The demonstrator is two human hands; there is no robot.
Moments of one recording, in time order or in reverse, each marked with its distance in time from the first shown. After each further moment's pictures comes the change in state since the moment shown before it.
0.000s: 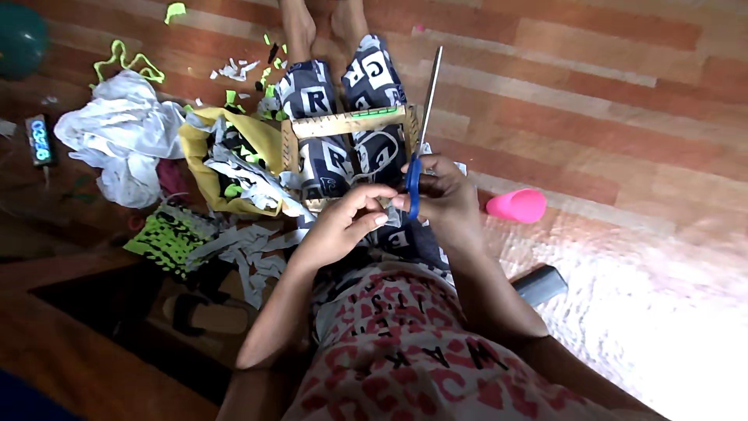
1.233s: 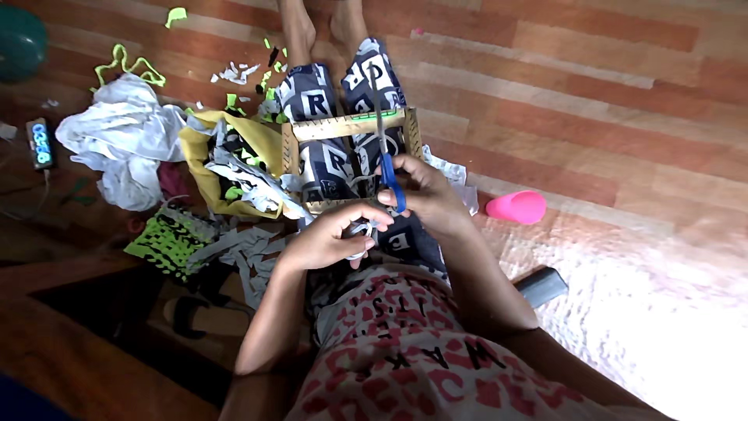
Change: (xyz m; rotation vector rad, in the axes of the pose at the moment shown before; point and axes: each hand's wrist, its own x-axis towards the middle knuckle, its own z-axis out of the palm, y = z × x) left_hand -0.012 -0.005 -0.018 -0.339 -0.231 -0.090; right_hand 0.023 0.002 0.004 0.041 -0.250 0.158
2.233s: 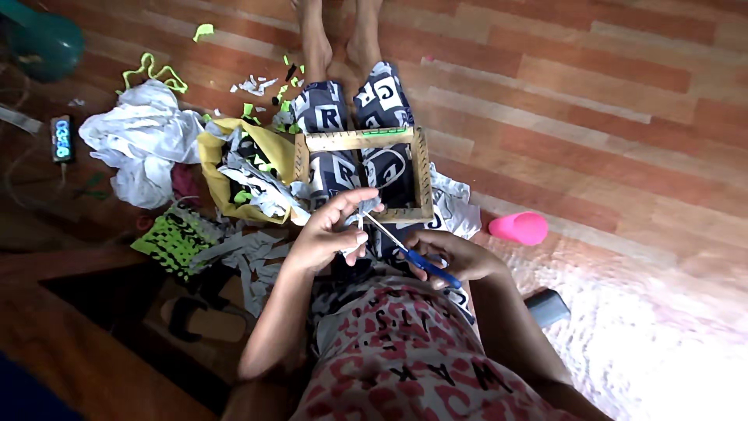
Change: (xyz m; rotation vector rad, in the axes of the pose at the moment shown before) left_hand -0.004 -0.004 0.001 -0.399 0.230 0.050; right_hand -0.036 0.053 -0.057 -0.023 -0.707 -0.062
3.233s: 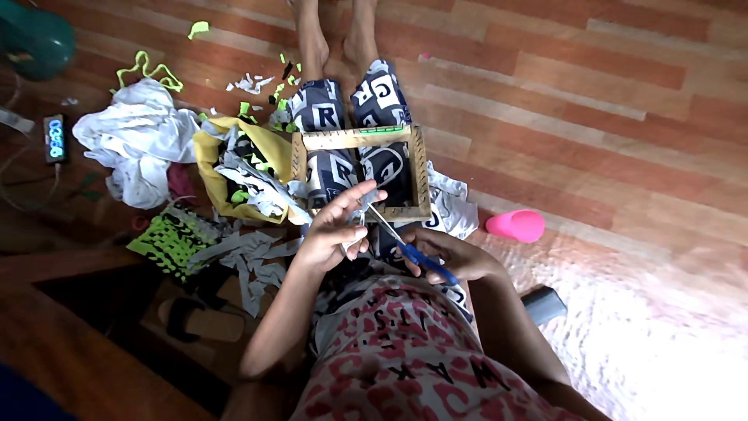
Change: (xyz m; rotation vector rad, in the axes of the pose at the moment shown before) left_hand 0.007 -0.023 0.001 -0.251 0.018 0.015; right_hand -0.004 0.002 0.005 0.010 0.060 0.051
